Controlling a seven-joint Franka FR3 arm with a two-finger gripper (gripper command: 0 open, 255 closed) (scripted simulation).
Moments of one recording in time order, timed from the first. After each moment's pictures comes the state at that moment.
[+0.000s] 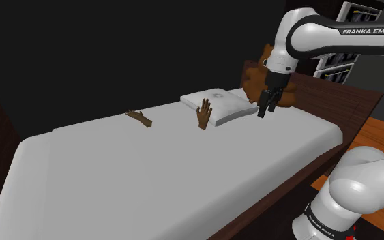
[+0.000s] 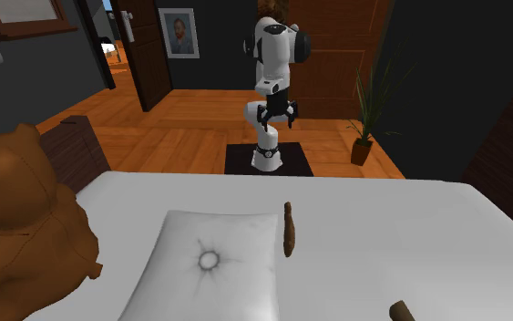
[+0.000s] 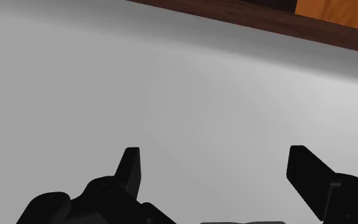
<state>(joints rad) 0.01 -0.77 -0.06 -2.45 0.05 1.66 -0.12</state>
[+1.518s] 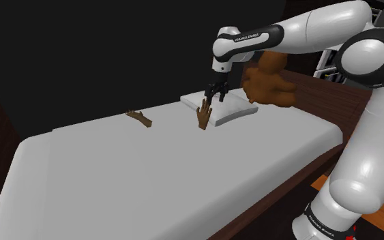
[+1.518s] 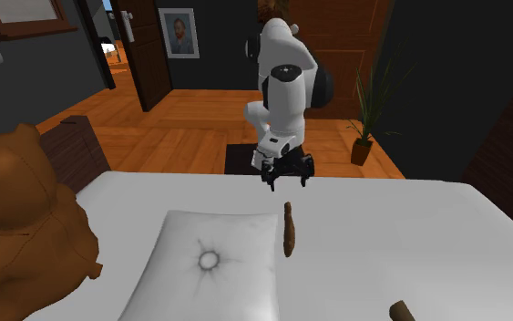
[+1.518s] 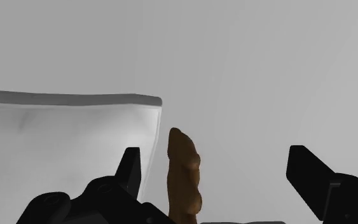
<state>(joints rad) 0.02 0.08 -0.07 -1.81 0.10 1.87 -0.12</state>
